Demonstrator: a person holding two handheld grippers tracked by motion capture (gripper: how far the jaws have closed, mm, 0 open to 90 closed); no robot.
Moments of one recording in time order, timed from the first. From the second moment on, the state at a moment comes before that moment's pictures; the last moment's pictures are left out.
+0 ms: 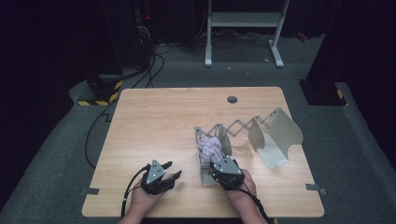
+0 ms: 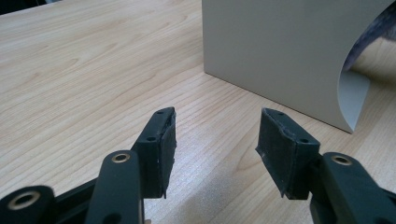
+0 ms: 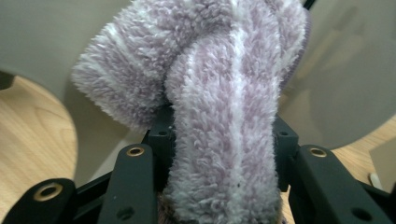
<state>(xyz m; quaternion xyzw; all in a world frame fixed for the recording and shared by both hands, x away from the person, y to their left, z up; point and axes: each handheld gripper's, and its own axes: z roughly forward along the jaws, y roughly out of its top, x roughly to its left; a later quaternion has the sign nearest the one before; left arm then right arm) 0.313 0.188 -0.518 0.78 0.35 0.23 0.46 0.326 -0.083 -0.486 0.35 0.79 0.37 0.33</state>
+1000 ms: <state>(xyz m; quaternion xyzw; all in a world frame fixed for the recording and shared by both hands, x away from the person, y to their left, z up) 0.312 0.185 -0.518 0.78 0.35 0.23 0.46 0.339 -0.073 -0.421 0.35 0.74 0.42 0.39</state>
